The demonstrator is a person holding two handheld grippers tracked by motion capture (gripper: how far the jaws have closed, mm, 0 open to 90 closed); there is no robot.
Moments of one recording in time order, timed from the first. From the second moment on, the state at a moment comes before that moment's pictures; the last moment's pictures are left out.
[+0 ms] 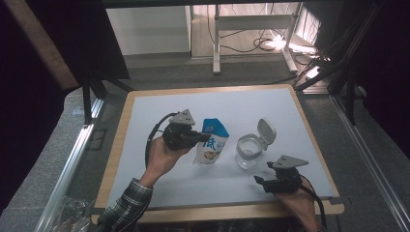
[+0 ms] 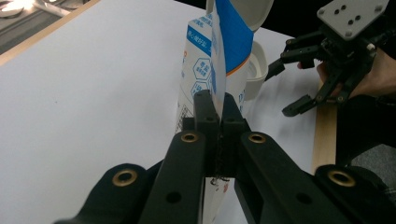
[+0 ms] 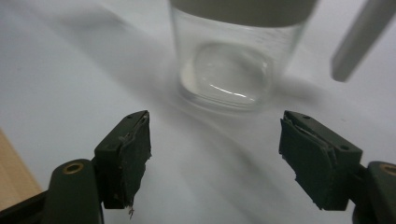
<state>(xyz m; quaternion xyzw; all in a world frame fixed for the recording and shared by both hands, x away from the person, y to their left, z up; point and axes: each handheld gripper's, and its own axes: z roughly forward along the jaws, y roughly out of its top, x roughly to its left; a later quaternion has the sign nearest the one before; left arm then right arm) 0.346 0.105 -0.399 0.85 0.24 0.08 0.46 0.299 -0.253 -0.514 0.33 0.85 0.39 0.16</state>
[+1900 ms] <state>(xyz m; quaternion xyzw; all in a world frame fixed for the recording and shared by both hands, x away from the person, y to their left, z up) 0.329 0.089 -0.383 0.85 0.23 0.06 0.47 0.307 -0.137 -0.529 0.28 0.86 0.41 0.13</state>
